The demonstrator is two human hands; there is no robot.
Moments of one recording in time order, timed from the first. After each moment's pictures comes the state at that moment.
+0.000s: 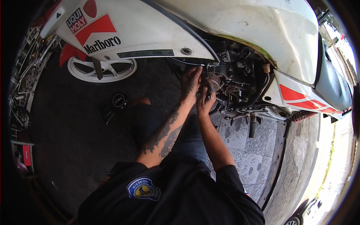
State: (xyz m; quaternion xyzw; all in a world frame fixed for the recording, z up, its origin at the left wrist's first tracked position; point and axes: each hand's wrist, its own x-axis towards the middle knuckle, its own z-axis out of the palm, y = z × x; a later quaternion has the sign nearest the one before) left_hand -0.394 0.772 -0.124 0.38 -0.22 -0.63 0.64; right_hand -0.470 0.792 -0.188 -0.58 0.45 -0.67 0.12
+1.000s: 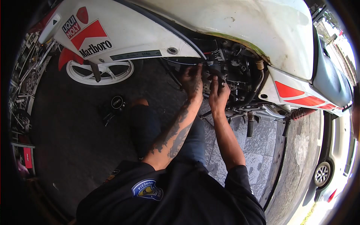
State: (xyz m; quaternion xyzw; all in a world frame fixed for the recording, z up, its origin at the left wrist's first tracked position) left_hand -0.435 0.760 -0.124 0.39 -0.23 -0.45 0.77; right_hand -0.509 0.802 -0.102 -0.63 0.53 -0.55 0.15
